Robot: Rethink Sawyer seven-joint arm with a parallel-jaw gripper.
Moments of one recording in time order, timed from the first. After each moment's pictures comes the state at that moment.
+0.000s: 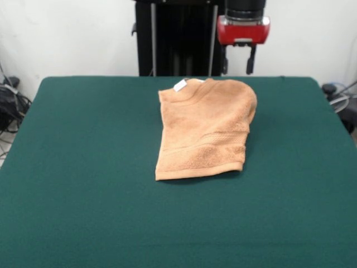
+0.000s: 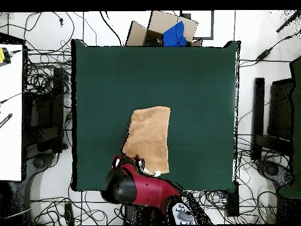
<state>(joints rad) -0.22 -0.80 0.09 2.33 0.03 -0.09 1.57</state>
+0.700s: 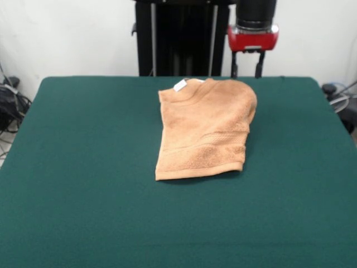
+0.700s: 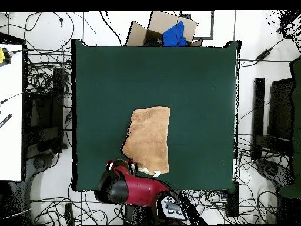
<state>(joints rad) -0.16 -0.73 0.08 2.32 0.04 -0.11 1.57</state>
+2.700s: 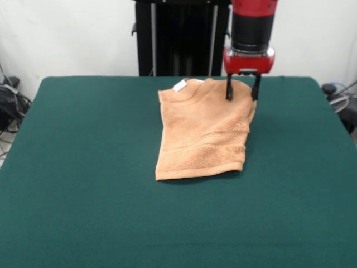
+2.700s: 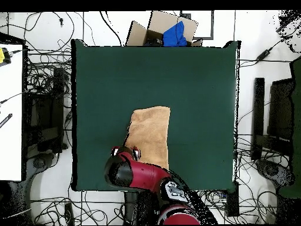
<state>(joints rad) -0.17 -0.63 0.07 2.20 0.08 -0.11 1.57</state>
